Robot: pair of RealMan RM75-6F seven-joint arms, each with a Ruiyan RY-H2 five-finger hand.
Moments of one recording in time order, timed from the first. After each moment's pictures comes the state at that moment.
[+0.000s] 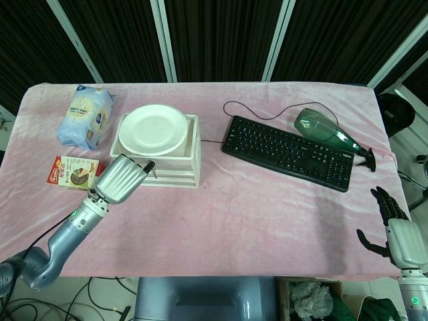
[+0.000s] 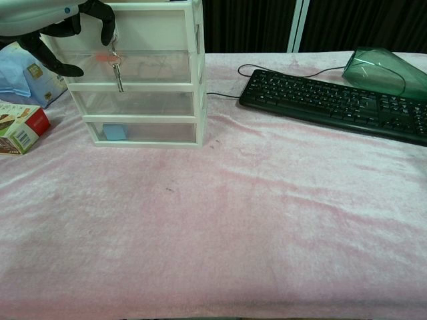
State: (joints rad) left arm -0.72 -1.27 -0.12 -1.61 1.53 1.17 0.70; right arm 0.08 -1.08 0.08 -1.67 -1.46 1.43 0.20
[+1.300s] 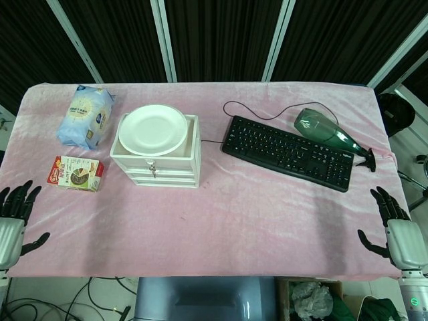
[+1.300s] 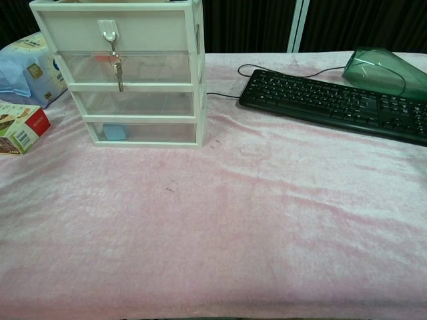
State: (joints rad) left arm -0.15 -1.15 0.12 -1.62 1.50 1.71 0.19; right arm 0.08 -1.09 0.08 -1.65 -1.48 1.46 0.14
